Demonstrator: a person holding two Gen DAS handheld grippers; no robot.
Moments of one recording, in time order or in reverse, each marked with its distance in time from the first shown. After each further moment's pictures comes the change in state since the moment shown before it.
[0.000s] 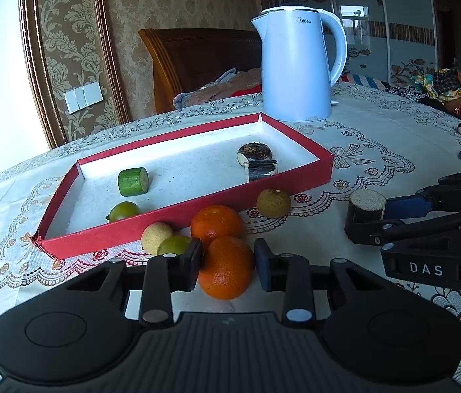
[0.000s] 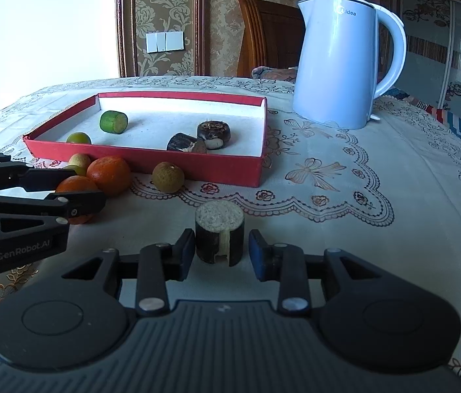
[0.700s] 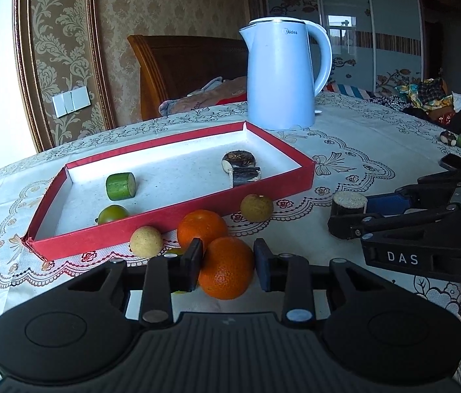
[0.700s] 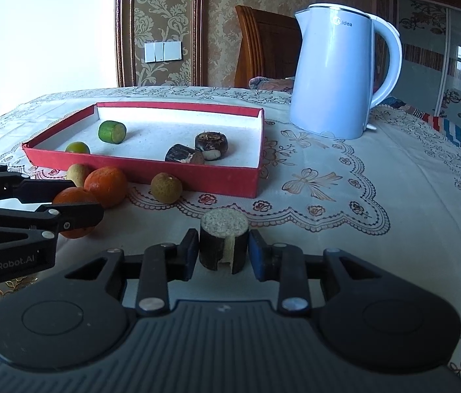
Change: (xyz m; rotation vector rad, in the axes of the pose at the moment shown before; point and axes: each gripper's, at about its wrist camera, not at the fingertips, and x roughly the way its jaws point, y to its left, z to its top) left arm -0.007 -0.002 -0.002 0.001 -0.029 -0.058; right arm -0.004 0.000 0.000 -0.003 -0.038 -0.013
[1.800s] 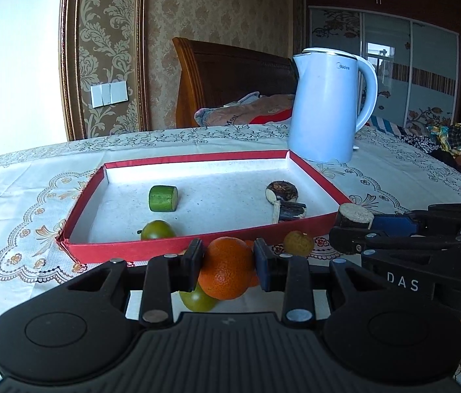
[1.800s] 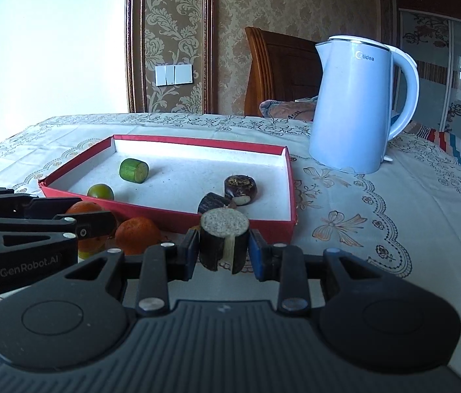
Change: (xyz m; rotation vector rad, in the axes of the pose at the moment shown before) left arm -0.009 0.035 0.019 -0.157 -0.046 0.080; right arm 0.002 0.027 0.034 0.007 -0.073 0.029
